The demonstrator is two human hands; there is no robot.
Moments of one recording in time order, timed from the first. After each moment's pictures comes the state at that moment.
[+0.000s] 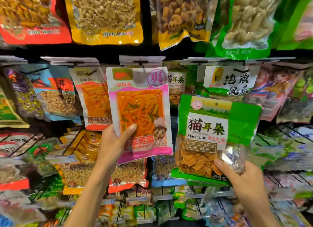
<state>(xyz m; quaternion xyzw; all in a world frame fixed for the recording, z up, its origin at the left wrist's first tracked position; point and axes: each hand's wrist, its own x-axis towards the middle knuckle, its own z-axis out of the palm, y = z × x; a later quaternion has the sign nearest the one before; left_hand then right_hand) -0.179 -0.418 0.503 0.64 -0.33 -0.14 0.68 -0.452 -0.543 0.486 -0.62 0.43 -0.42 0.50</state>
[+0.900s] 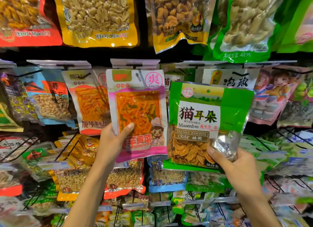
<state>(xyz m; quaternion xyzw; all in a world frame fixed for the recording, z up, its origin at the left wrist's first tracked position) -0.166 -0.445 0.502 0.62 -0.33 -0.15 0.69 -0.431 -0.573 0.501 -0.66 0.36 -0.44 0.49</state>
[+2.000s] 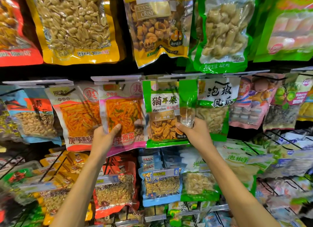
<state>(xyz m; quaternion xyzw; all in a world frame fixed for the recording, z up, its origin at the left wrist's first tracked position) -0.103 -0.502 0.491 0.68 -0.32 -0.10 0.66 -0.339 -0.672 0.514 -0.73 0.32 -0.41 0.45</state>
